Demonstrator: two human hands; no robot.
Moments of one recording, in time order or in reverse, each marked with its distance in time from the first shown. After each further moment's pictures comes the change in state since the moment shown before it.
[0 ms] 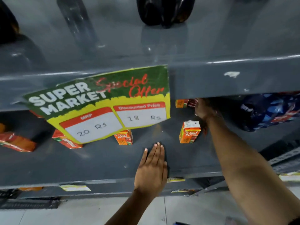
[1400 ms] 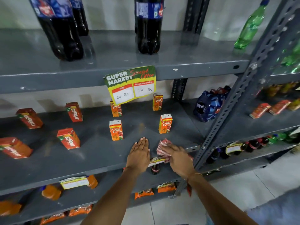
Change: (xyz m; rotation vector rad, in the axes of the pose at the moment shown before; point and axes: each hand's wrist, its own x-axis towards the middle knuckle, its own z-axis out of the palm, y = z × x) left_hand -0.011 -0.013 -0.020 -0.069 -0.125 0.081; right_hand -0.298 -0.051 -0.003 -0.169 -0.096 -0.144
